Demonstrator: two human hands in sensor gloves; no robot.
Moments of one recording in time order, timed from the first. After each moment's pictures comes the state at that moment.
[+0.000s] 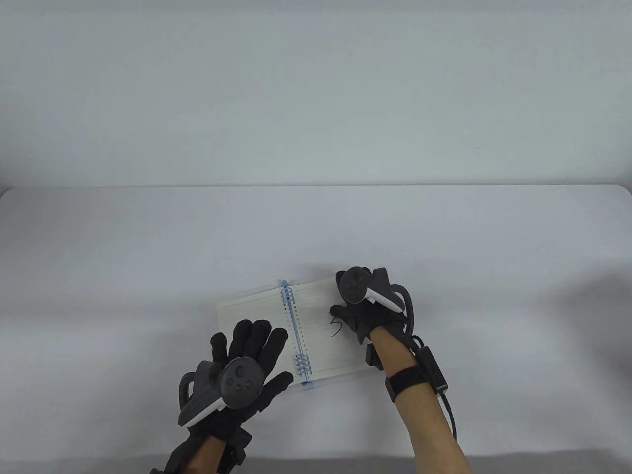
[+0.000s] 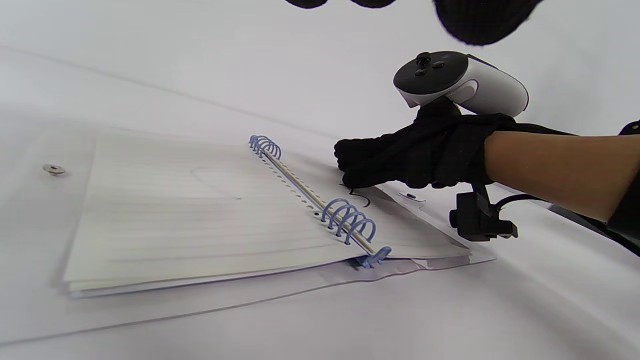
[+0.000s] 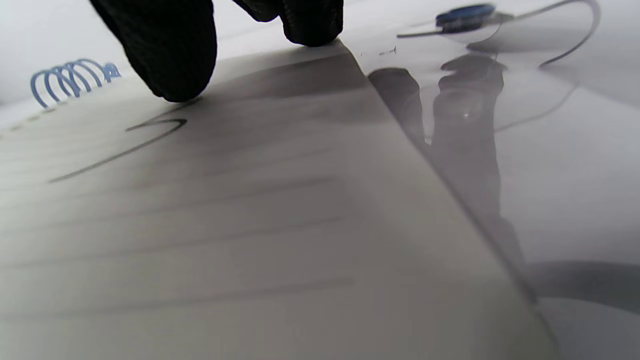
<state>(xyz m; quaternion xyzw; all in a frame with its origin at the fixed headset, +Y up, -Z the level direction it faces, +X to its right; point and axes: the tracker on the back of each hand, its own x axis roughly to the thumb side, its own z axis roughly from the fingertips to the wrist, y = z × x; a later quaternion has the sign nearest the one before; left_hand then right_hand) -0.165 -0.697 -0.244 -0.07 -0.15 0.13 0.98 0.084 -0.777 -0.438 0.11 0.18 0.97 0.09</state>
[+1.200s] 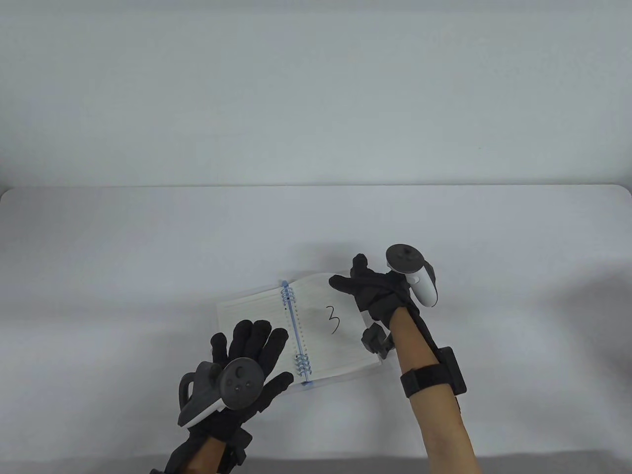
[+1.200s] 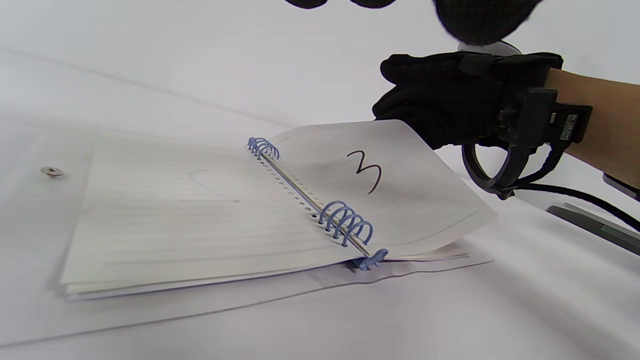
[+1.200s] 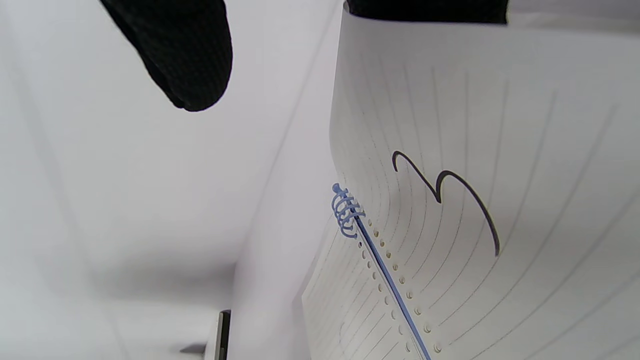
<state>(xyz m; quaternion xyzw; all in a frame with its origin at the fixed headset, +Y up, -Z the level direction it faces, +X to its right) -0.165 -0.696 -0.244 -0.07 -0.15 0.13 0.98 0.123 -0.738 -0.442 0.10 0.27 0.78 0.56</state>
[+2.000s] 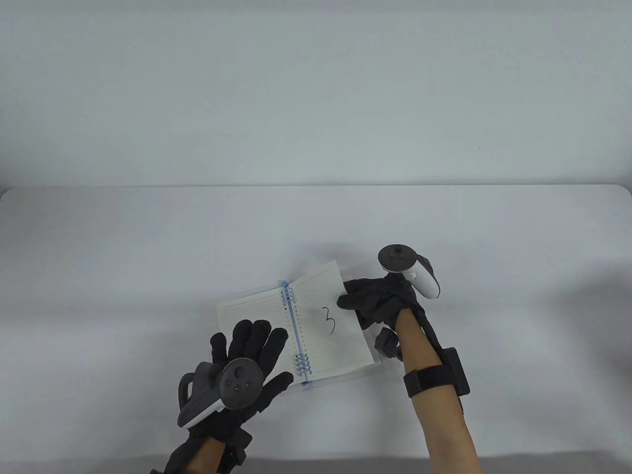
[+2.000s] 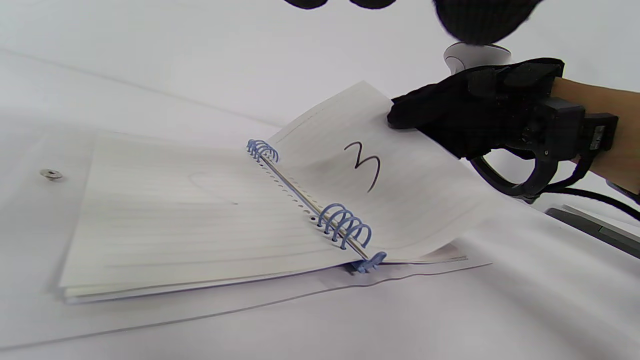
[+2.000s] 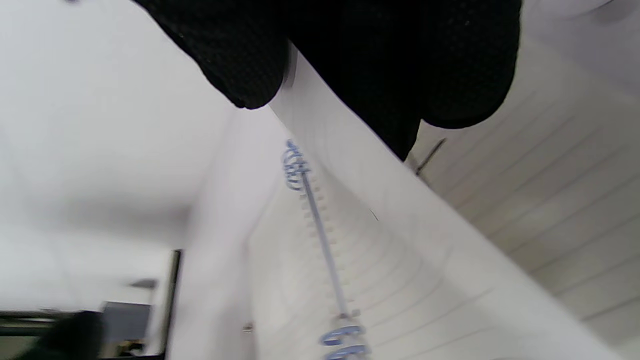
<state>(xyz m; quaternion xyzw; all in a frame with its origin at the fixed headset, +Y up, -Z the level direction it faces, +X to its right) -0.166 -0.696 -0.244 -0.06 -0.15 0.14 0.98 0.118 -0.738 -0.441 0.13 0.35 0.79 0.49</state>
